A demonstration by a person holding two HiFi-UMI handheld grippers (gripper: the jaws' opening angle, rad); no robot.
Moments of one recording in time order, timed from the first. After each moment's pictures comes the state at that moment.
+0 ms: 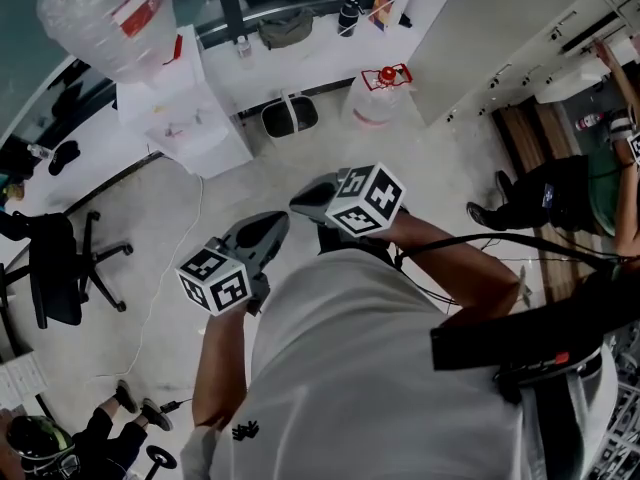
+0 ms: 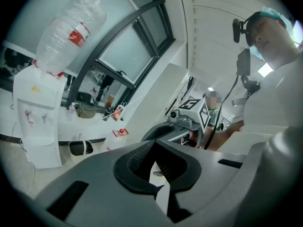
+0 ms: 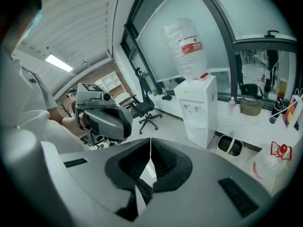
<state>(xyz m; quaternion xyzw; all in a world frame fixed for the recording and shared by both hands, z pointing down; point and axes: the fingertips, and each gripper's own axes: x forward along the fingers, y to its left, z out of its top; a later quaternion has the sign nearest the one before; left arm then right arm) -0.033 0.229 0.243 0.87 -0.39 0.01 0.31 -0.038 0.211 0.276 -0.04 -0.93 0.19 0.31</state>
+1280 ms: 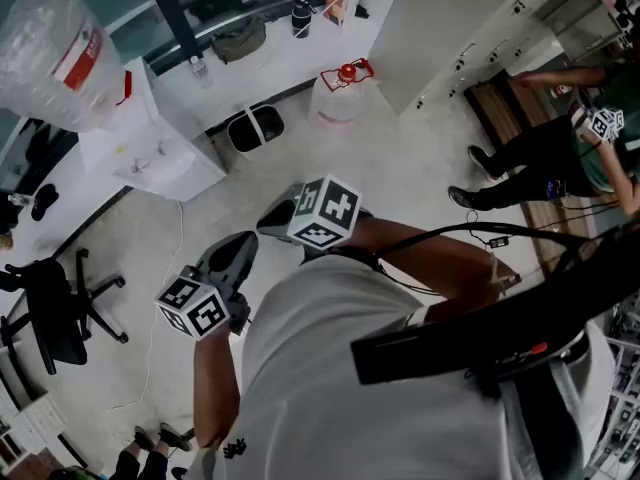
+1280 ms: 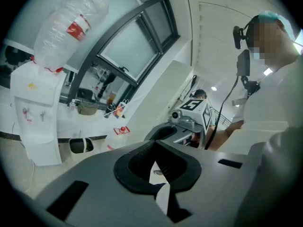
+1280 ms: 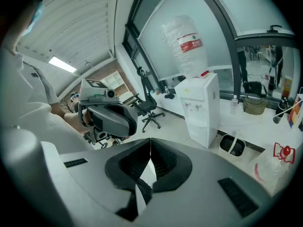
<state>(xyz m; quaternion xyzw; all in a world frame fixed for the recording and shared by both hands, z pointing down) -0.024 0.200 0.245 0.86 -0.39 0.02 0.33 -0.029 0.192 0.278 -0.06 -0.93 0.20 0.32</state>
